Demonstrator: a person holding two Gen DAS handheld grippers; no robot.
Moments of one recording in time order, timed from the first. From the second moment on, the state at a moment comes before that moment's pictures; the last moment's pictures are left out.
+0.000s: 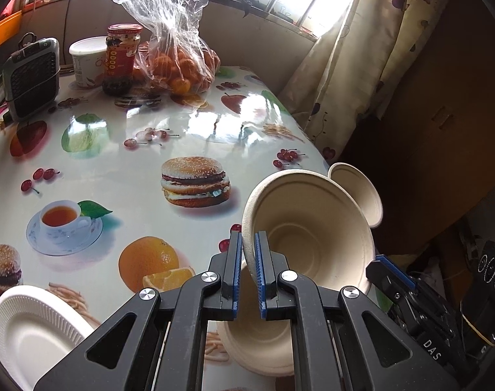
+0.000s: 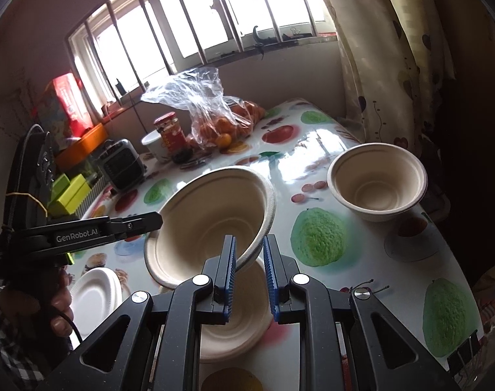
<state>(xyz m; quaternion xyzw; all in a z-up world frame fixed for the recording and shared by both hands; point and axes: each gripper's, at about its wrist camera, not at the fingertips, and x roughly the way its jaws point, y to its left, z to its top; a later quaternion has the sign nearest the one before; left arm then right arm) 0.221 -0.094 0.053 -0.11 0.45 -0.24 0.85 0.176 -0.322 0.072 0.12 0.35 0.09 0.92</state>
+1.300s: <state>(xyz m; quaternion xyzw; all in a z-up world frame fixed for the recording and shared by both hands) 0.184 -0.084 0.027 -0.11 0.48 -0.22 0.84 0.146 -0.314 0.045 0.13 0.38 0.09 0.91</state>
